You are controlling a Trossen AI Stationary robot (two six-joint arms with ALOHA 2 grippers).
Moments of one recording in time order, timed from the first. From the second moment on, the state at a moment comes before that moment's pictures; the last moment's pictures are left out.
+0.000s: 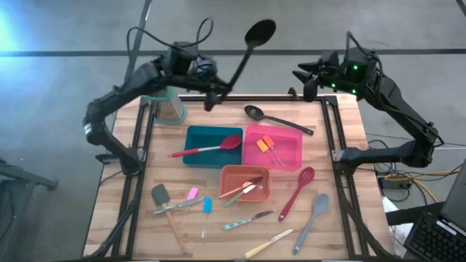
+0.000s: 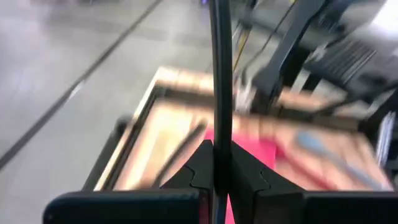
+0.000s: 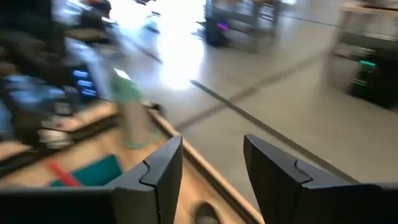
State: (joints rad) left arm 0.46 1.52 1.86 -0.76 0.29 0.07; right arm -0.62 1.09 1.47 -0.64 -0.03 0.08
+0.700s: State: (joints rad) left arm 0.46 1.49 1.84 -1.56 0.57 -0.05; right arm -0.64 1.15 1.47 -0.71 0.12 0.06
